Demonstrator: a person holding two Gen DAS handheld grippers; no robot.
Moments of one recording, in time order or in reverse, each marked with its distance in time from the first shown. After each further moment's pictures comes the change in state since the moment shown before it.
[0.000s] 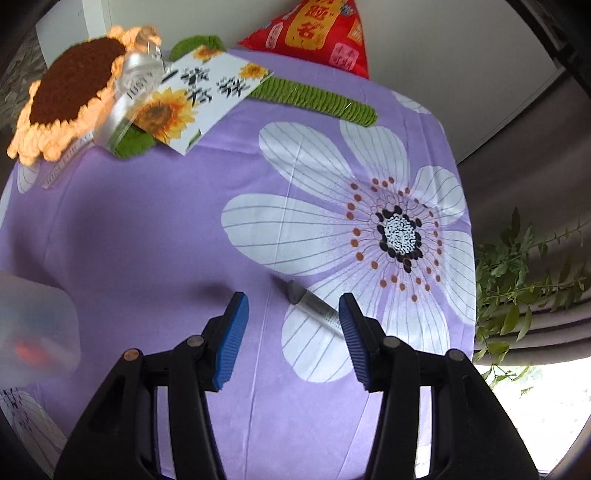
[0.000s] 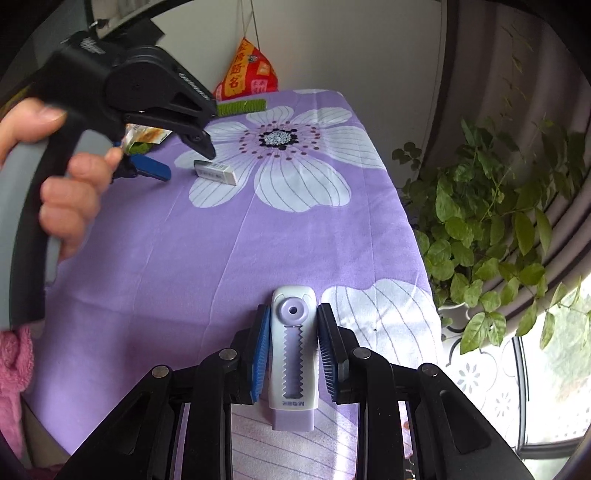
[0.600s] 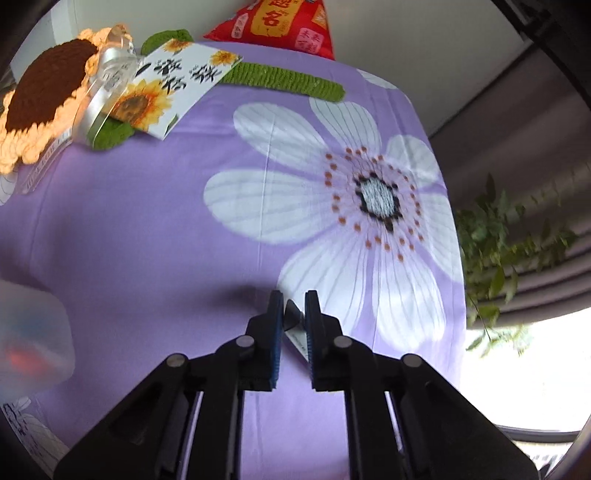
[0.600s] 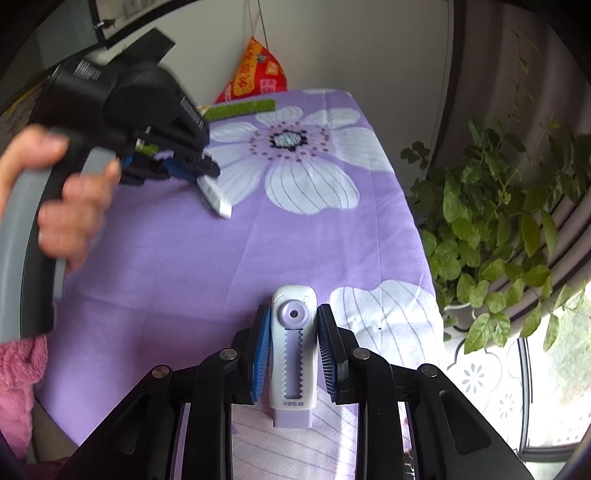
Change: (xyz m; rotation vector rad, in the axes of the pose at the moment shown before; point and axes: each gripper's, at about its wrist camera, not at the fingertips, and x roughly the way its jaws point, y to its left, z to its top) left arm -0.009 0.014 -0.015 0.131 0.040 -0.121; right arm -0.013 0.000 0.005 -0.005 0.006 0.042
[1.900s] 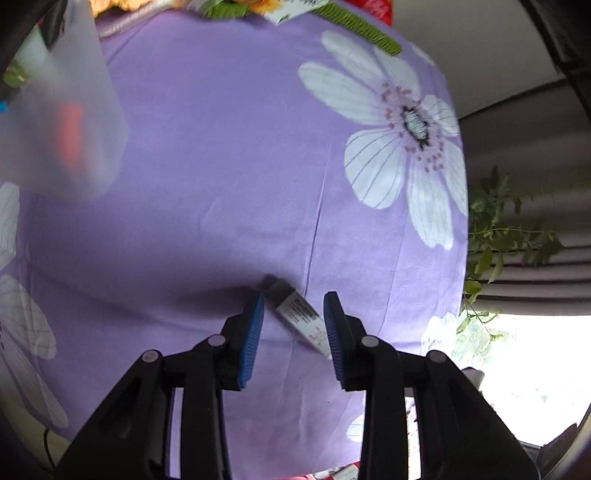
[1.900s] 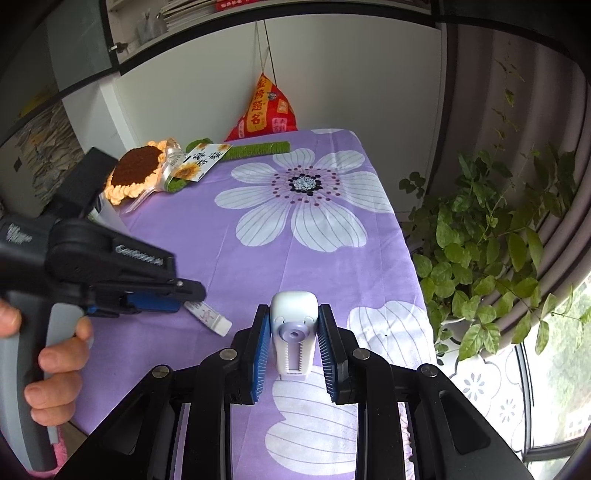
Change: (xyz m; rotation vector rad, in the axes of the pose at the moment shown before) left arm -0.019 0.029 -0.070 -0.243 0.168 -0.023; right arm -0.047 0.024 0.008 0.025 -0.083 0.002
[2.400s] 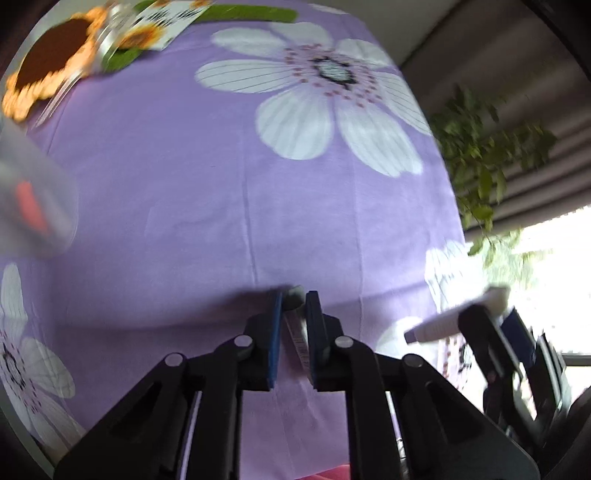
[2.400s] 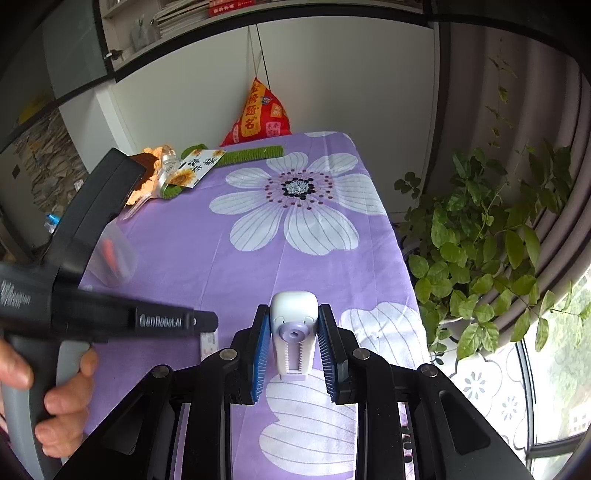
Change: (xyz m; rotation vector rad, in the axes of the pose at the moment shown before) left arm 0.000 -0.041 -0.044 0.412 -0.020 0.054; right arm -0.001 -0.007 0.002 0.023 -0.009 -0.002
